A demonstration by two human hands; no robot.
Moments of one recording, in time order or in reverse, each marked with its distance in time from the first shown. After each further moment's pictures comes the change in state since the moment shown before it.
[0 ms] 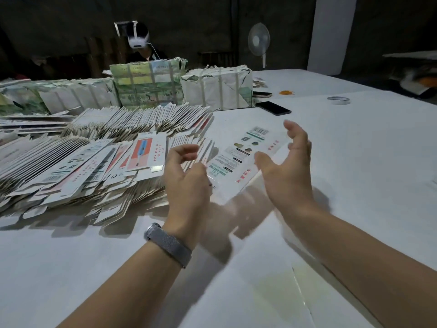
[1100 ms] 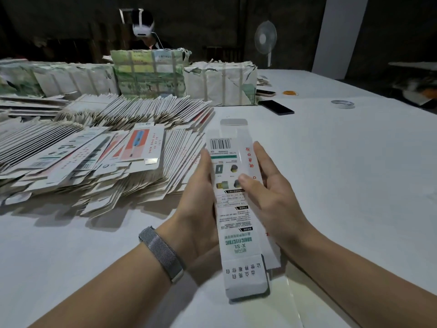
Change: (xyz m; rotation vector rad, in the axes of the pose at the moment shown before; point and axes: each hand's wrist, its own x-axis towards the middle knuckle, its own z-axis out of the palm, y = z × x) left_hand -0.015 -0.008 0.007 -0.439 -0.579 -0.621; right_hand -0.030 0.005 -0.013 0.410 -0.570 0.123
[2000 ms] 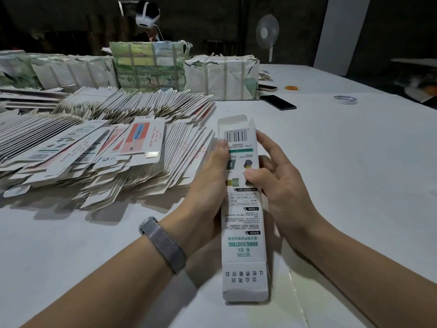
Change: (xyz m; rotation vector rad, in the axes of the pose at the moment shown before) left_hand 0.003 -0.003 0.000 0.338 0.153 0.181; right_hand 0.007 -0.003 -0.004 0.037 -0.030 -0.082
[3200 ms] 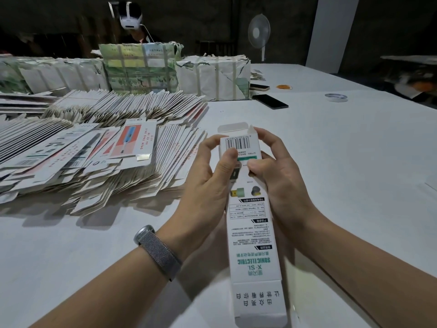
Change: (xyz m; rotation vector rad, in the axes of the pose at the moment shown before) left_hand -0.004 -0.002 0.005 0.023 -0.138 0.272; right_hand 0.000 -0.013 -0.003 0.083 0.061 0.037
